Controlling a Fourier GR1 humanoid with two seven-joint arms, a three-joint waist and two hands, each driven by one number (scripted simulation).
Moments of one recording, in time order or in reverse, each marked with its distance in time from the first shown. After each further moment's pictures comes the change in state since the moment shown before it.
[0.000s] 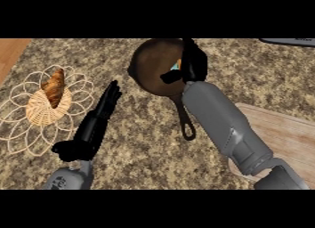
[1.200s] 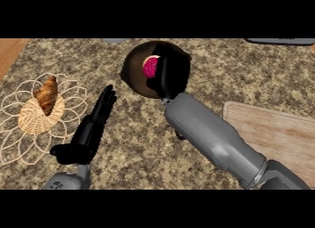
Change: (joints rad) left arm 0.042 0.005 0.006 0.001 0.001 0.022 -0.003; right arm 0.045 -0.004 0.406 -0.309 0.486 -0.156 0.600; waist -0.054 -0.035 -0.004
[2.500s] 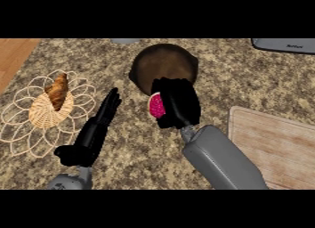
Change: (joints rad) left arm 0.009 0.007 -0.030 -0.002 0.012 -0.019 0.018; right arm 0.423 -0.018 -0.172 -0.579 0.027 0.703 -0.442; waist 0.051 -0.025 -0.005
